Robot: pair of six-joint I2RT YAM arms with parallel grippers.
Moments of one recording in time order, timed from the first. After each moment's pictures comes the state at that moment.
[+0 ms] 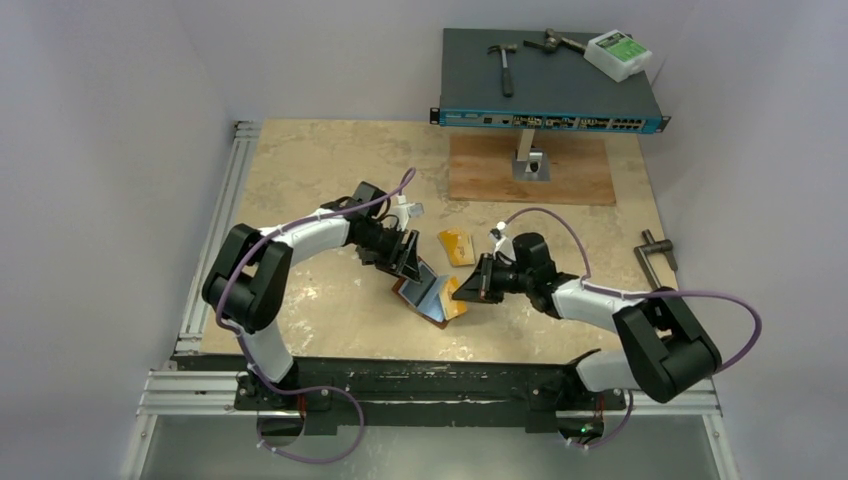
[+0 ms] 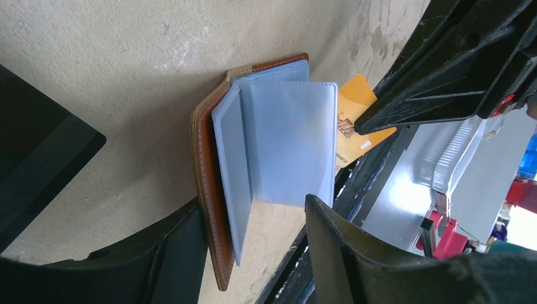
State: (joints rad) left arm -0.48 1.76 1.08 -0.46 0.77 -0.15; right arm 0.47 1.35 0.42 0.26 -0.65 0.82
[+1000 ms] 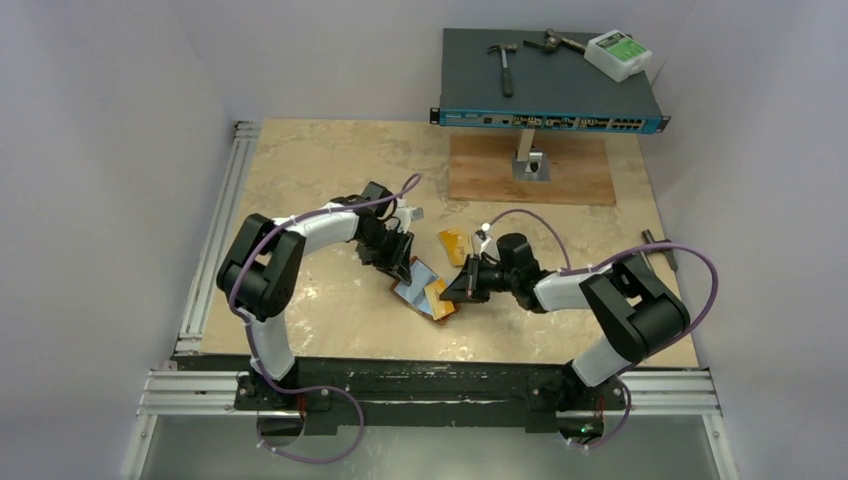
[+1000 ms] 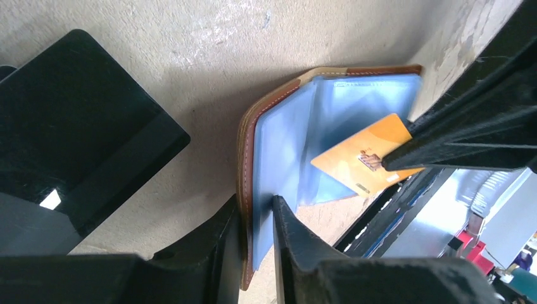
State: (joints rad) left arm -0.49 1.86 1.15 -0.56 0.60 -0.13; right arm 0.53 1.58 0.48 0.48 -0.65 0.88
